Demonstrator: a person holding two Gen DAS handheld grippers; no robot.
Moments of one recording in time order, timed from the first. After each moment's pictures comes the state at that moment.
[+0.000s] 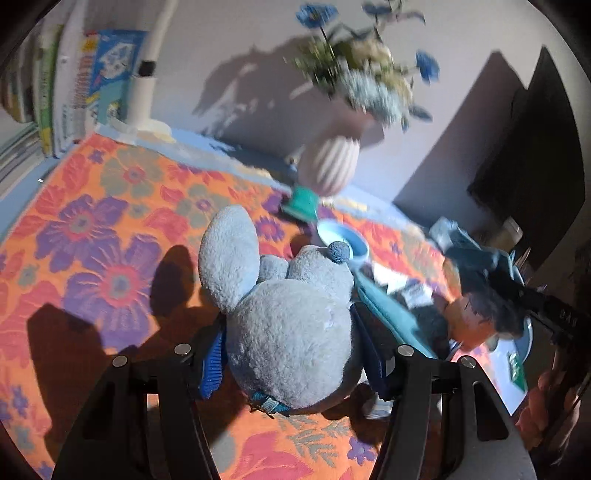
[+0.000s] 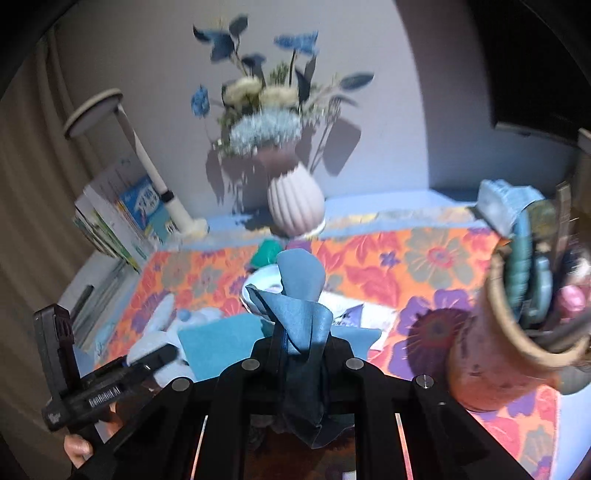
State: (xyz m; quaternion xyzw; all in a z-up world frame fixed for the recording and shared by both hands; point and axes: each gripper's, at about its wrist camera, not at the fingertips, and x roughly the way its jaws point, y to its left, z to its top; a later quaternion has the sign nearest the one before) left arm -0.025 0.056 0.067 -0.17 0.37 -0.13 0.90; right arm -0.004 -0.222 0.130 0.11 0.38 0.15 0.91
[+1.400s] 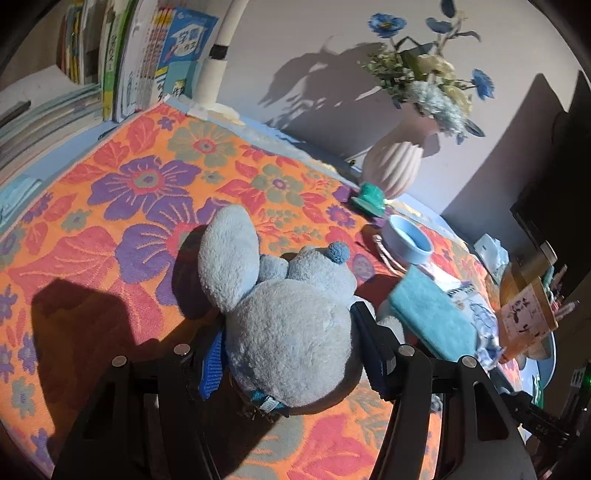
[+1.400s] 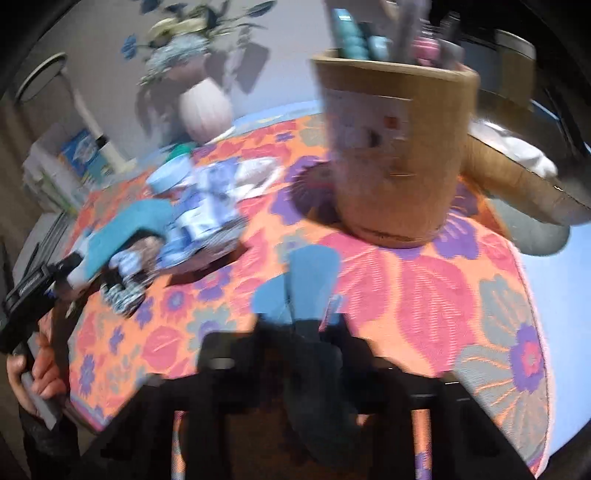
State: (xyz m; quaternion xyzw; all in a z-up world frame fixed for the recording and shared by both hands) left arm -0.041 0.081 0.027 -0.19 0.37 -0.05 0.91; right arm -0.072 -0.274 0.037 0.09 0.48 0.08 0.87
